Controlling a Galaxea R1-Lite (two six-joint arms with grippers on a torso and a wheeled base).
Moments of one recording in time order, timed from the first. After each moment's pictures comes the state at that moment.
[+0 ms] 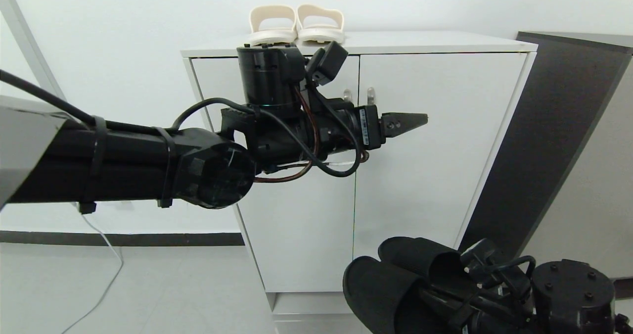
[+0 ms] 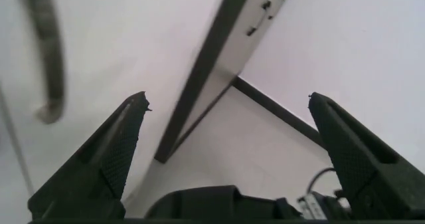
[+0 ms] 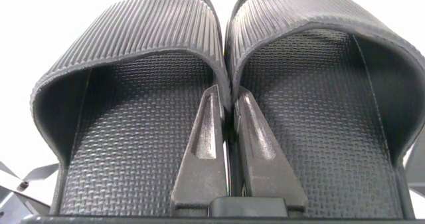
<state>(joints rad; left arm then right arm) -0.67 1.92 -1.43 -0.51 -0.43 -0.30 0.79 1.69 -0.20 -1.12 -0.12 0.14</state>
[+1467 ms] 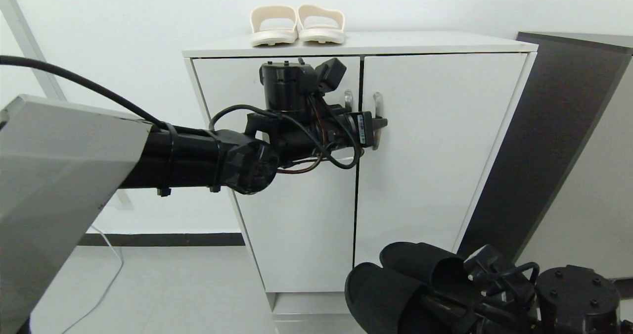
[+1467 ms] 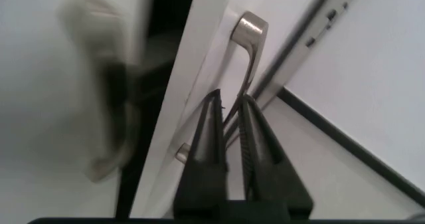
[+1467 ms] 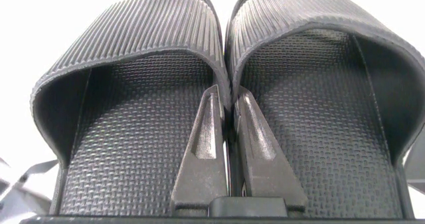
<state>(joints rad) -0.61 2.06 -1.57 -0.47 -0.35 -0.25 0.80 1.68 -0.16 -1.13 -0.09 0.13</state>
